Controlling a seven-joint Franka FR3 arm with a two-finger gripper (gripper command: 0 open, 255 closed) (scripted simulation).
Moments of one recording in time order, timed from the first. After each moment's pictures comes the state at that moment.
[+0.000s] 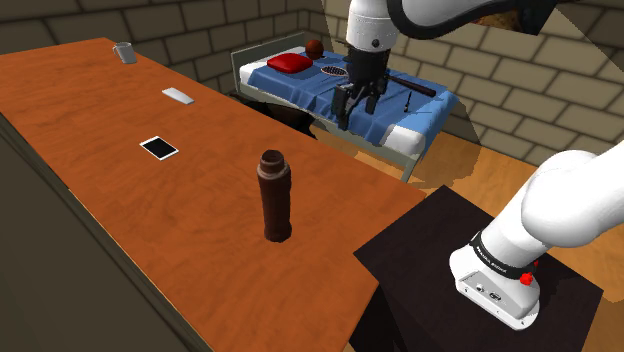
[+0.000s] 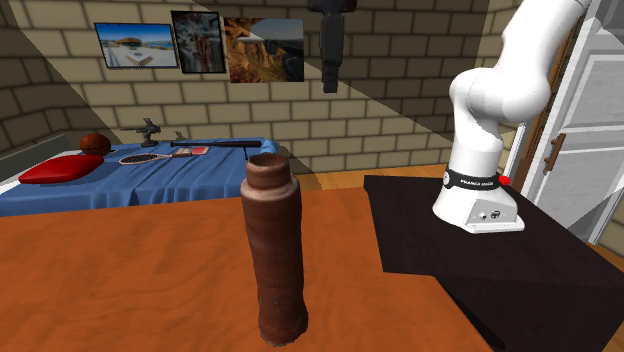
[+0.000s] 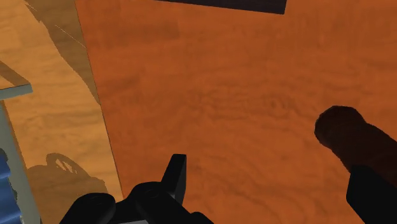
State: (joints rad) arm 0.12 -0.42 0.36 -2.24 0.07 1.82 0.33
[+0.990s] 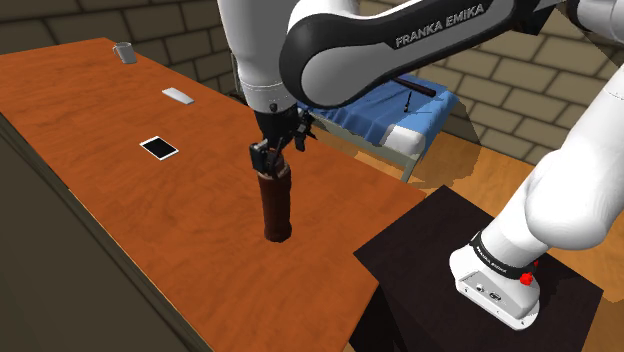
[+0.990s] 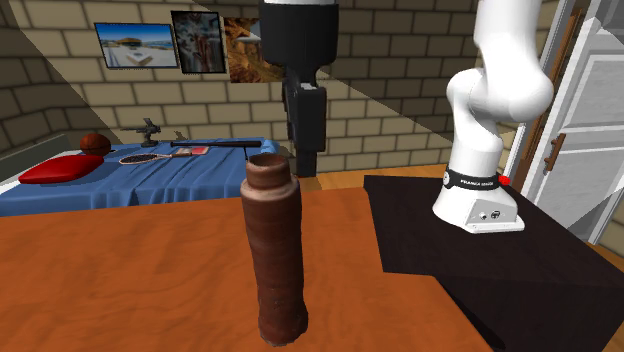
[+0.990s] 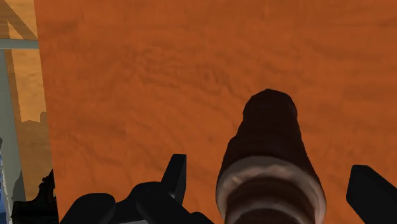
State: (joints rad) arm 0.22 0.09 0.62 -1.89 -0.22 1.84 0.63
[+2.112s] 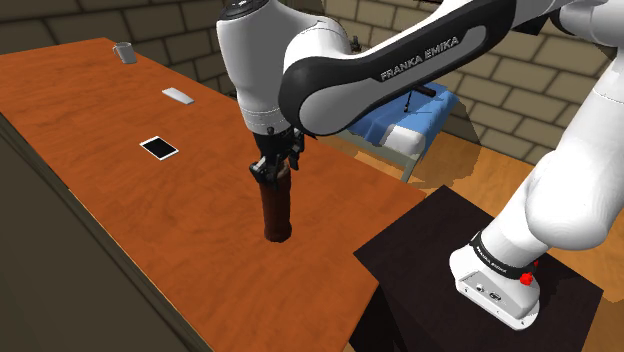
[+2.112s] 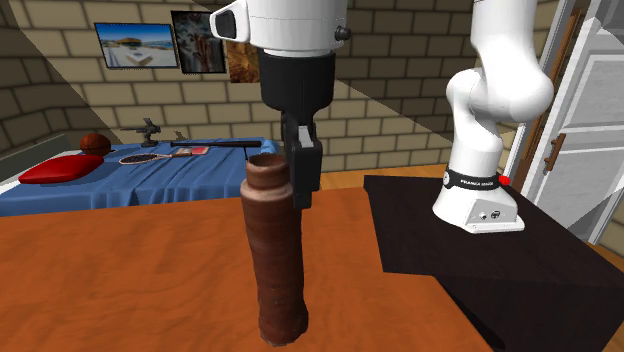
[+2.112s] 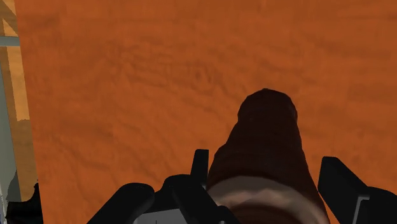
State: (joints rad) arm 0.23 0.15 0.61 -1.93 -0.26 1.92 0.67
